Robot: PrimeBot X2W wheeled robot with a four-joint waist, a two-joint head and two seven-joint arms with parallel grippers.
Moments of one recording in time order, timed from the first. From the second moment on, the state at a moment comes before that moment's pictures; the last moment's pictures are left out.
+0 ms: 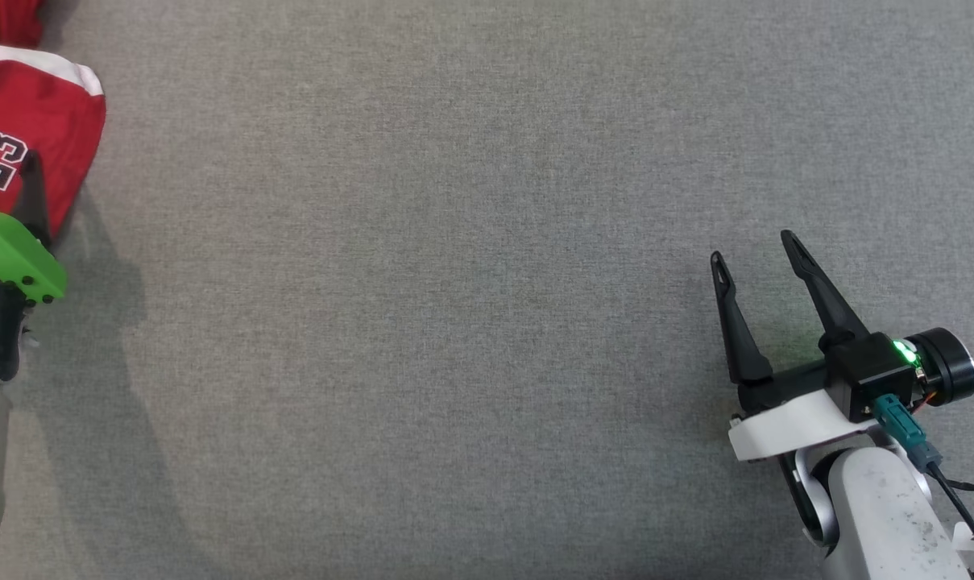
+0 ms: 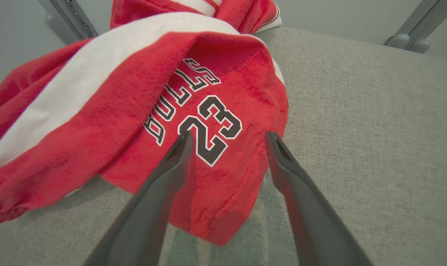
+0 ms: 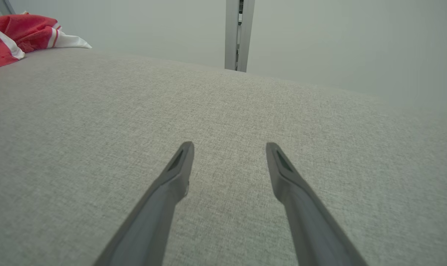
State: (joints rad) left arm -0.81 0.46 -0.22 0.86 -0.66 -0.13 0.02; right arm -0.20 -0.05 0.05 0.04 -0.06 0.13 -0.26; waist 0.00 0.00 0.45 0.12
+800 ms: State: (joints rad) left arm -0.94 0.45 -0.27 1.14 -0.67 -0.12 0.01; right arm -0.23 -0.05 0.06 0.04 -0.06 0.13 -0.26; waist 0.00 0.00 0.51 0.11
